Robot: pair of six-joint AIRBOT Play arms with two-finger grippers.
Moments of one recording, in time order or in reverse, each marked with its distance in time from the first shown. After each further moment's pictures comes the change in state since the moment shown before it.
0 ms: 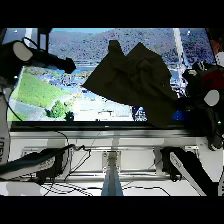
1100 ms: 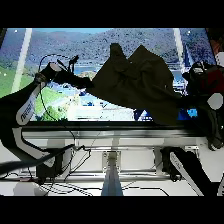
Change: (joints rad) left arm 0.016 -0.474 -0.079 -0.424 0.057 0.225; right arm 0.000 0.045 0.001 -0.009 -0.056 0.013
